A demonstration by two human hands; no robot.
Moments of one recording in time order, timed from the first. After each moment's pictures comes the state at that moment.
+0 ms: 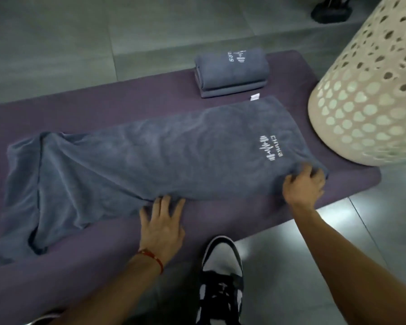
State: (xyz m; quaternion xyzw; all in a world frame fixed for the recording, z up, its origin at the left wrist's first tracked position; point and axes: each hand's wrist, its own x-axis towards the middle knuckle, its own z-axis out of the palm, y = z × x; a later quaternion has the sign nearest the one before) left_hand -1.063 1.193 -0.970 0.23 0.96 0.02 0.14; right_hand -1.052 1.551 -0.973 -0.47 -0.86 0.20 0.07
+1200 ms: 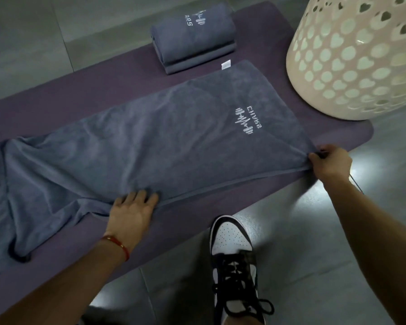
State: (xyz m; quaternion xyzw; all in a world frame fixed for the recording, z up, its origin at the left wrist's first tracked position) left_hand -1.084 1.192 -0.954 0.34 0.92 -0.13 0.16; right_hand -0.987 1.663 -0.979 -0.54 -0.79 0.29 0.04
